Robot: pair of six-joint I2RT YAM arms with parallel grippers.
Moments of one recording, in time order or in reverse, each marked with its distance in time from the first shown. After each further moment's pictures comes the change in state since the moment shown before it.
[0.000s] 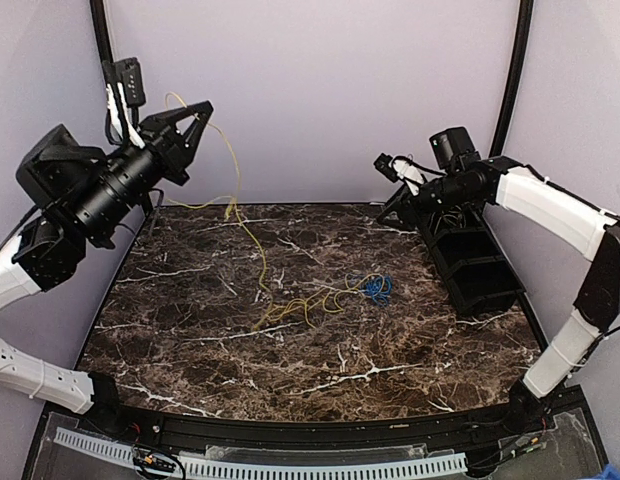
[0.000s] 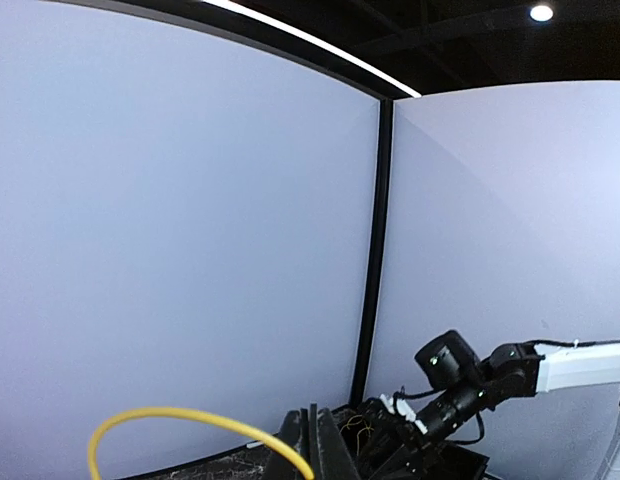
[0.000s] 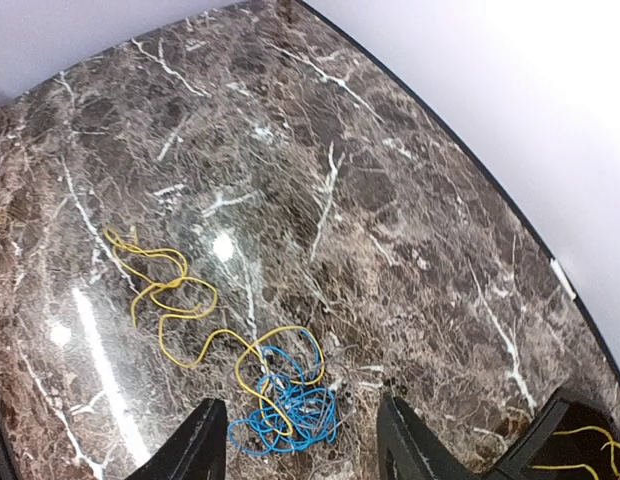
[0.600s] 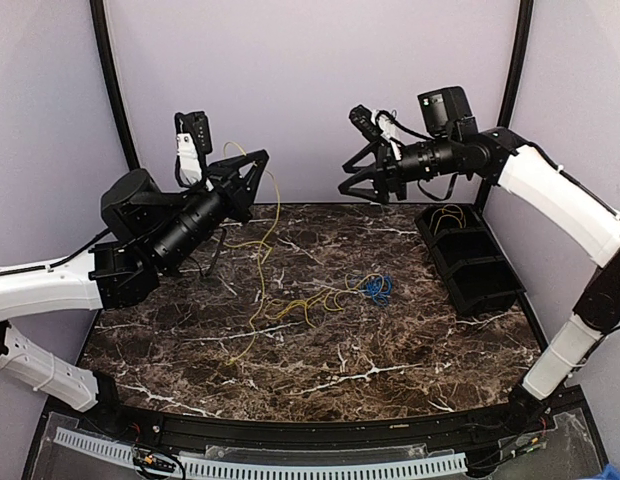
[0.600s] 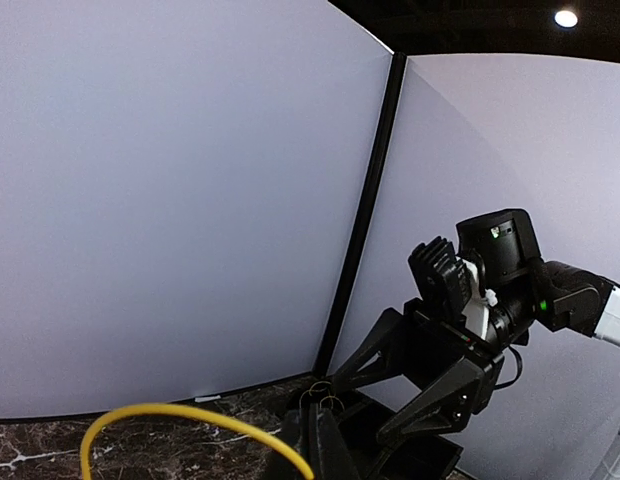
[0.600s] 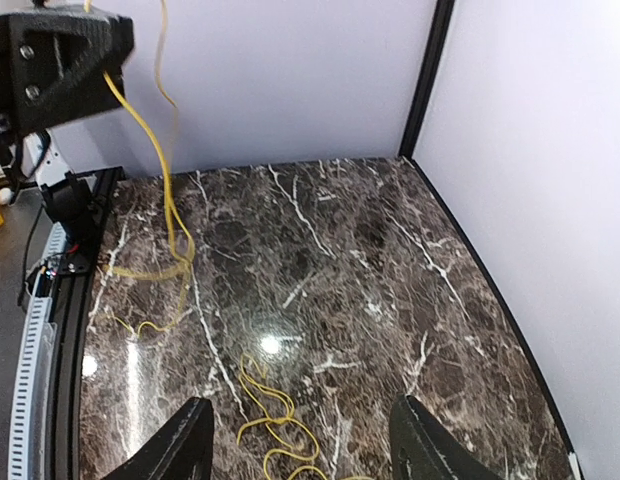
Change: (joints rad) left arm 0.000 0.179 -0.263 0.340 -0.008 -0.188; right arm 0.169 -0.019 0.275 -0.024 -0.227 0.024
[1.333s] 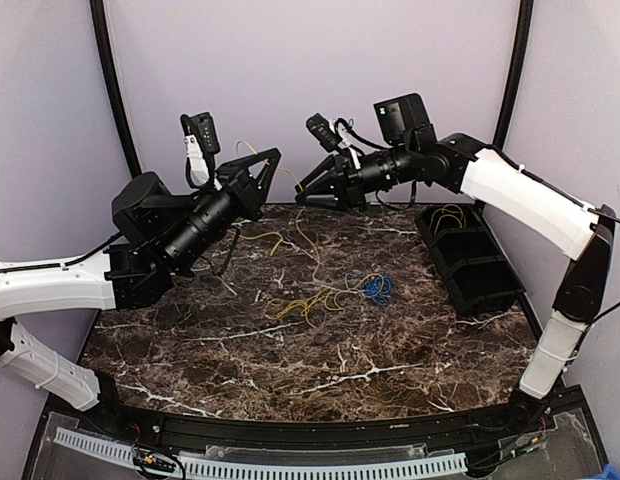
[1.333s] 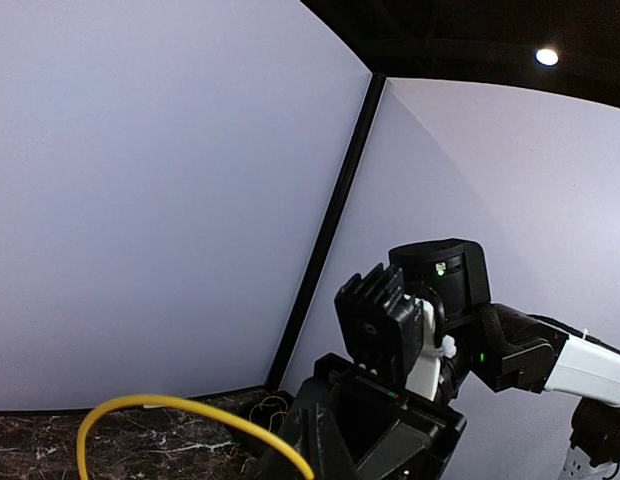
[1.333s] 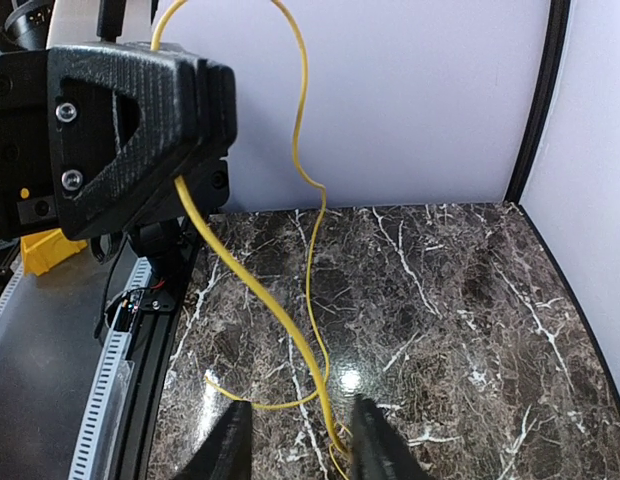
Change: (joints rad) left arm 0.000 0.072 0.000 0.130 0.062 -0.097; right arm 0.148 0.147 0.091 0.112 -0.153 0.140
